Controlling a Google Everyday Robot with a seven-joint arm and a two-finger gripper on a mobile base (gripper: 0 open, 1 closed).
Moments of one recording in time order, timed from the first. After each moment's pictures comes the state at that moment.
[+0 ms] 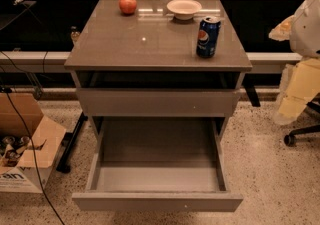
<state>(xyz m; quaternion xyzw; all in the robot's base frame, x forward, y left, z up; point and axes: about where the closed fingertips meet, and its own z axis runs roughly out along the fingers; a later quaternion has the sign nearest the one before) 0.438 -0.217 0.976 -0.60 0.78 -0.03 0.16</state>
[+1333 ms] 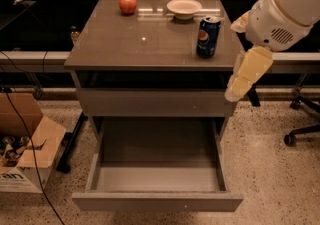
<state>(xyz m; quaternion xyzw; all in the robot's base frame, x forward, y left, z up) 0.505 -0.163 0.959 -0.60 0.76 0.03 0.24</state>
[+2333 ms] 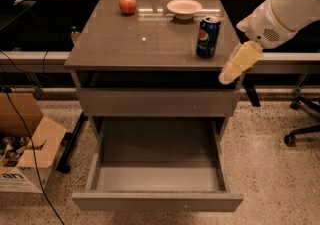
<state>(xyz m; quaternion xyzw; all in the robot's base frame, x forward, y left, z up) 0.586 -0.187 0.925 -0.54 0.79 0.06 0.29</state>
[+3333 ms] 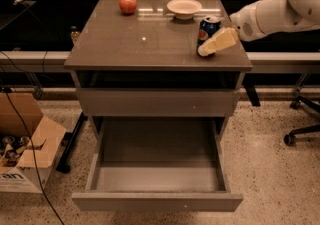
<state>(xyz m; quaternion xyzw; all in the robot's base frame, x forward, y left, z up) 0.712 -0.184 0.906 -0.40 0.80 0.13 0.43</state>
